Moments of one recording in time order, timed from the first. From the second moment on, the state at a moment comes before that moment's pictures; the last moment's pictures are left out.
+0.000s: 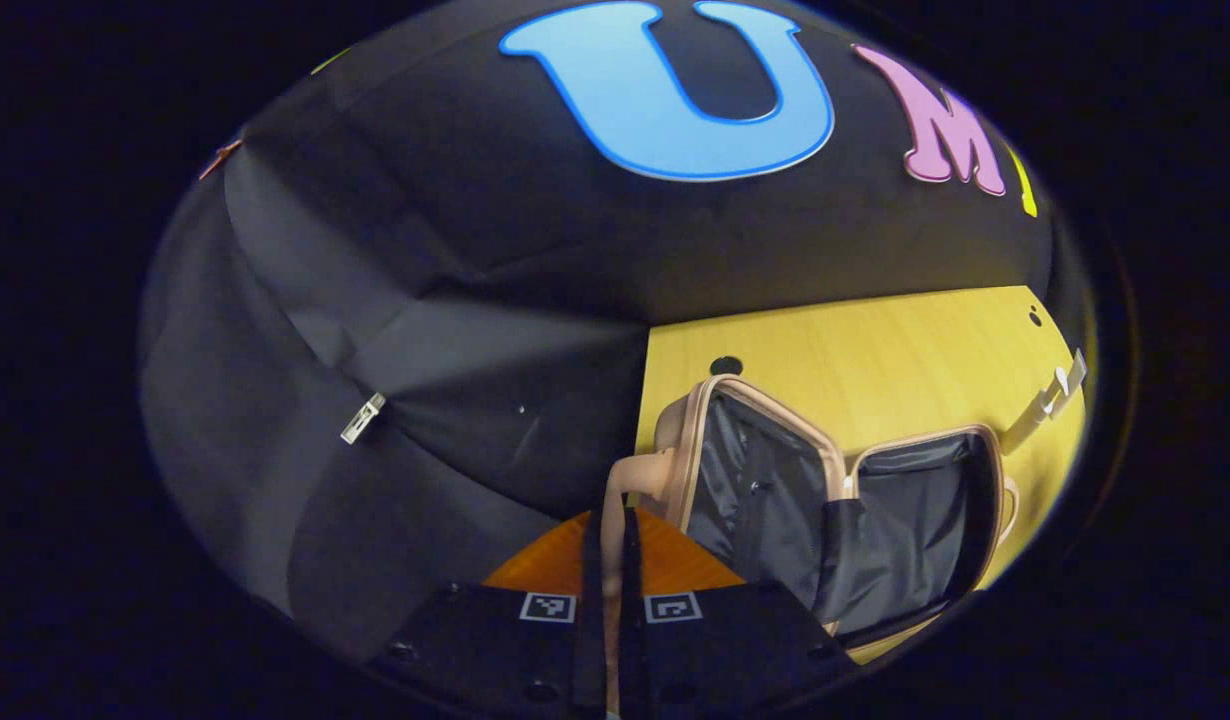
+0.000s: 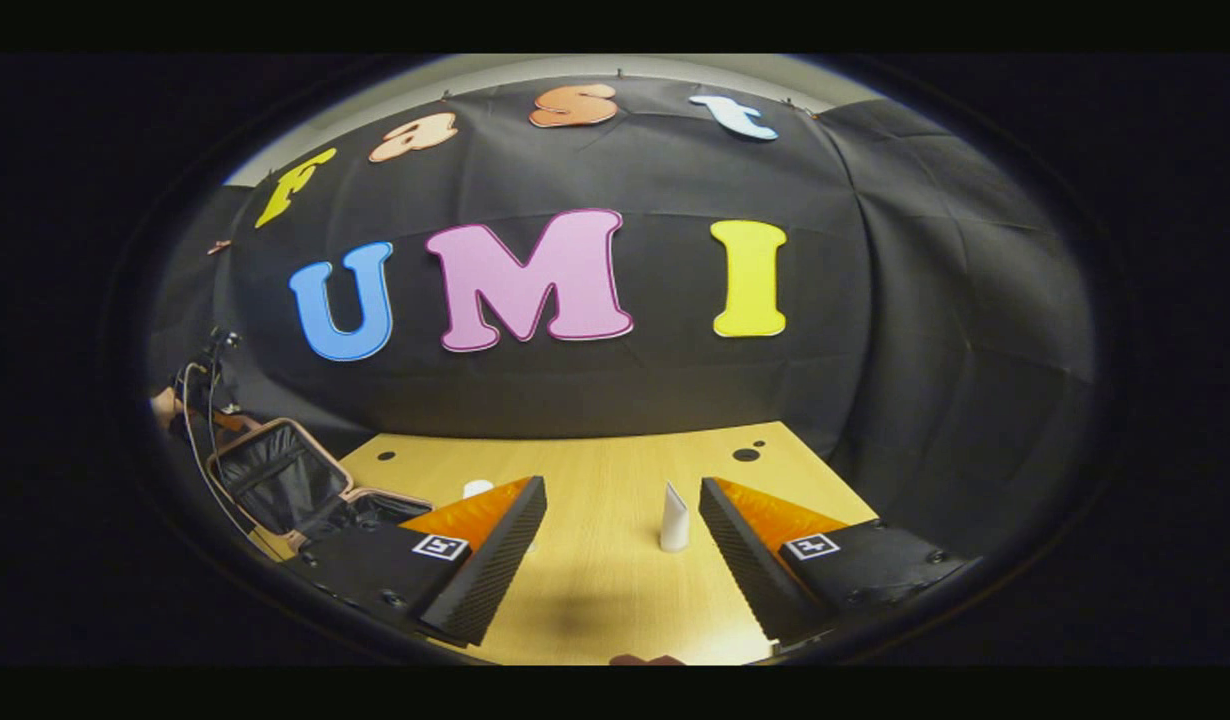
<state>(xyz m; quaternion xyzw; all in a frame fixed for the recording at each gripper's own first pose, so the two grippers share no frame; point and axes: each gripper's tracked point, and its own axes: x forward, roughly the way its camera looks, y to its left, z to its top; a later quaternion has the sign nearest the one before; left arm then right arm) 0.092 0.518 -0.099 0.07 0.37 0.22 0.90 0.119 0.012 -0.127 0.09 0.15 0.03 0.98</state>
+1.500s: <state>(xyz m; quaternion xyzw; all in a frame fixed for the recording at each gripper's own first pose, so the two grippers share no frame) 0.157 0.173 -0.136 -0.04 0.23 -0.13 0.96 0.144 0.031 -0.223 0.04 0.26 0.04 0.96</state>
